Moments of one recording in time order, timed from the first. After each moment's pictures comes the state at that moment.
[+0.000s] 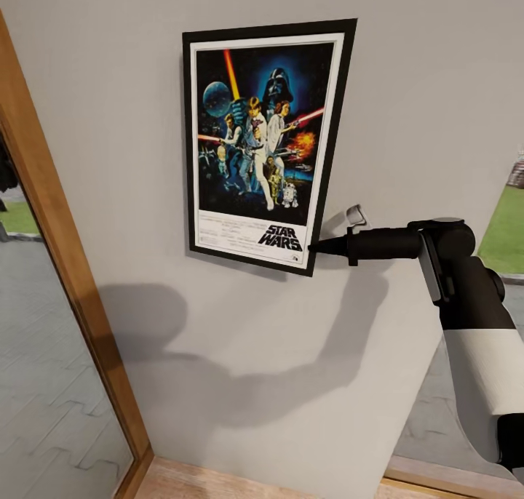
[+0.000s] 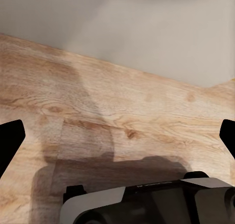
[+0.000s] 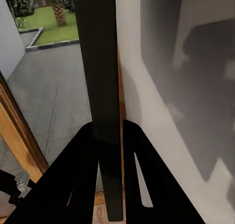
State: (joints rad) left arm 0.07 0.12 0.48 -0.90 -0.13 0.20 -0.72; right arm -1.03 -0.22 0.04 -1.34 0.01 0.90 1.42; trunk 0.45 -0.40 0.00
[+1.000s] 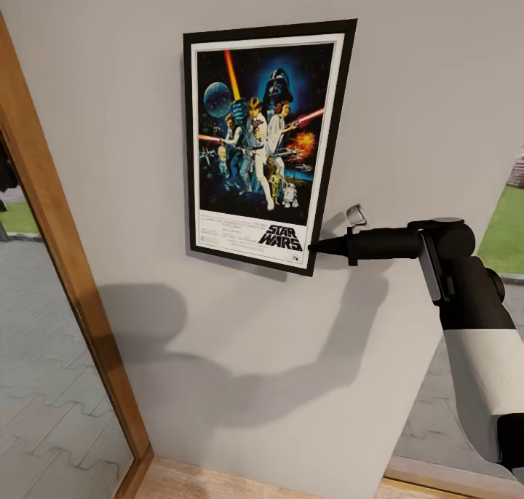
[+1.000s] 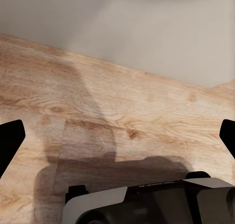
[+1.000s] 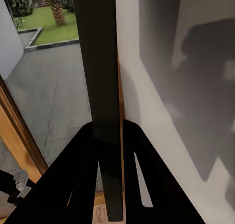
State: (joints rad) left arm 0.07 0.13 0.48 -0.90 -0.13 0.20 -0.72; right arm -1.03 -0.22 0.04 -1.34 0.02 0.90 1.42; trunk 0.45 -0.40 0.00
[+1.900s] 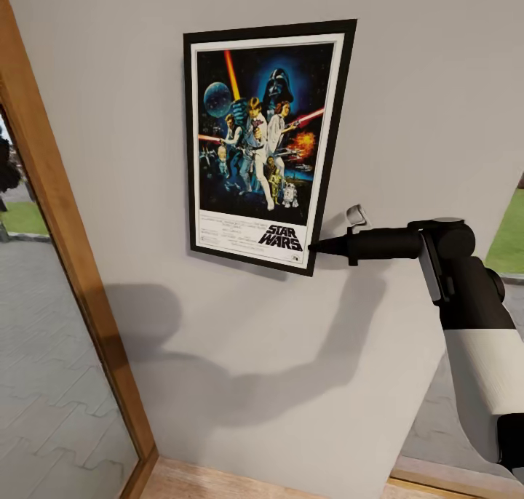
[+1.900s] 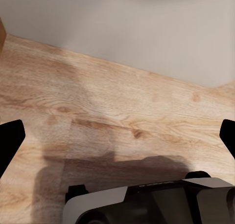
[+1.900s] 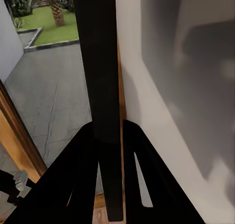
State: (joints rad) left arm 0.07 0.13 0.48 -0.90 -0.13 0.20 -0.72; right arm -1.03 -0.22 0.04 -1.34 0.02 0.90 1.42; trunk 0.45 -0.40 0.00
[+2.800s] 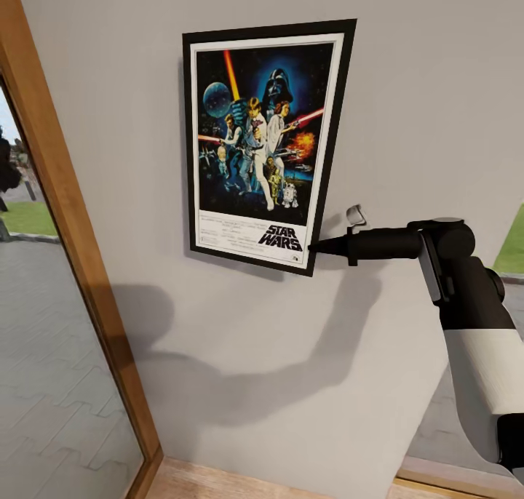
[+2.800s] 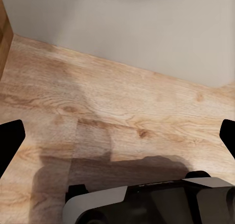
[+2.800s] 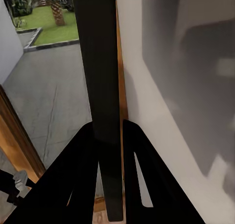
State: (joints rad) left arm 0.07 0.13 0.48 -0.90 -0.13 0.20 -0.72; right arm -1.03 -0.22 0.04 -1.34 0.02 0.89 1.42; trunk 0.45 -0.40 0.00
